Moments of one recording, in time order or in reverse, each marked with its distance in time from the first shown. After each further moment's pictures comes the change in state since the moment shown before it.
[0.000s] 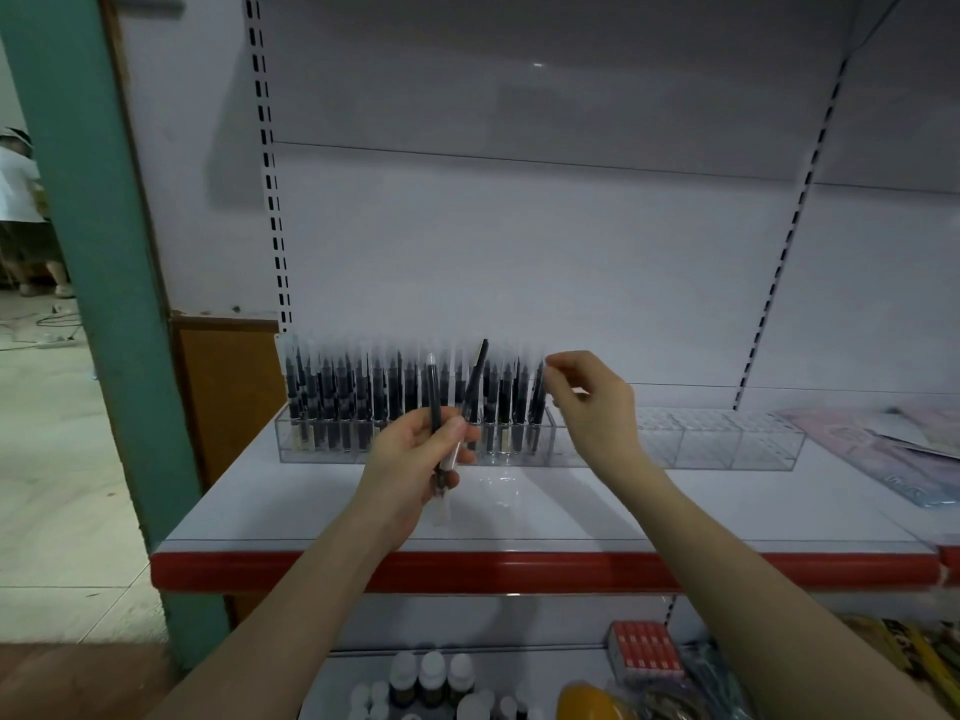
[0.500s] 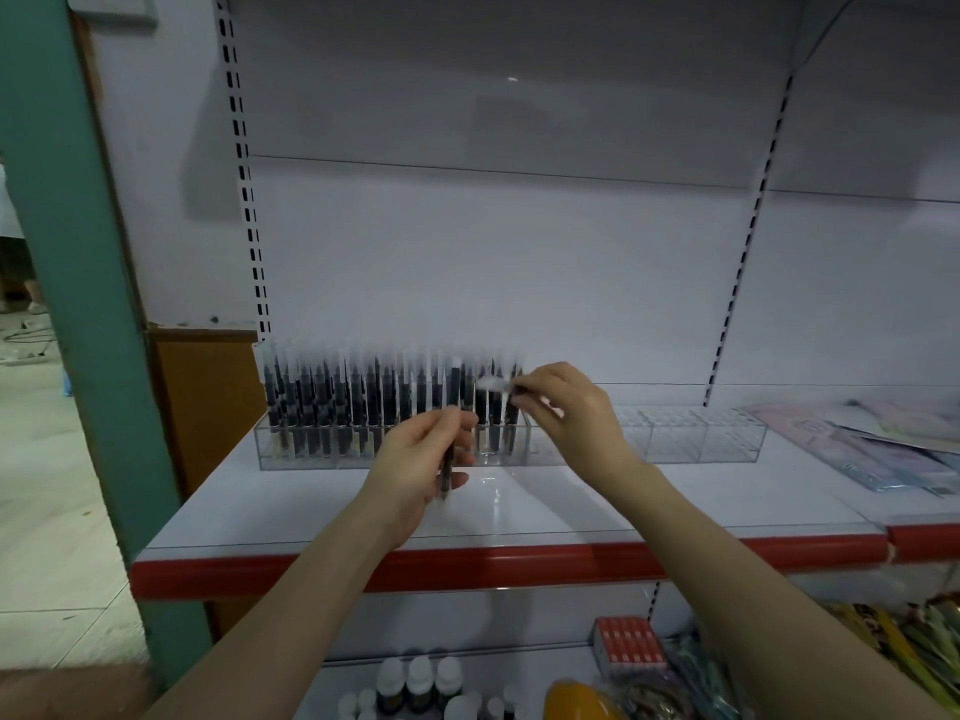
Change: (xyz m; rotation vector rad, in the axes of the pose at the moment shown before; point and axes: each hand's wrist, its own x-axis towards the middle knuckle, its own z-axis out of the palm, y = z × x) left_hand -0.008 0.009 0.024 0.036 -0.070 -0.054; right_hand -0.008 -0.001 -0.024 -0.292 -0.146 -0.413
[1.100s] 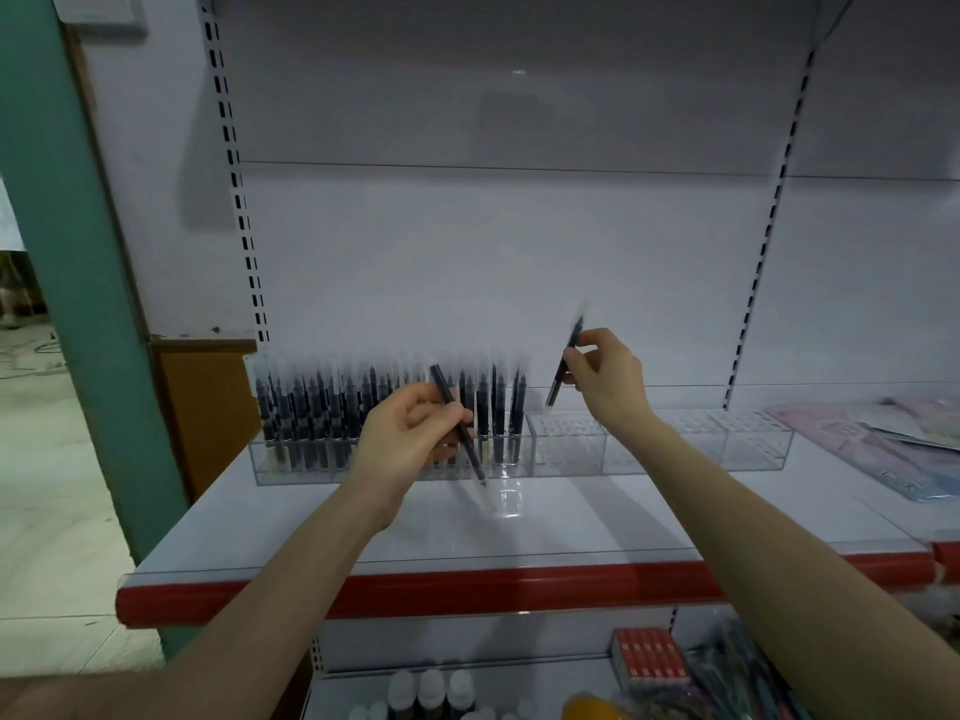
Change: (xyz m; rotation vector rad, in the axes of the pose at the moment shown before) left_hand 0.027 0.010 -0.005 0.149 0.054 0.168; right_hand 0.038 0.055 0.004 0.282 0.046 0.677
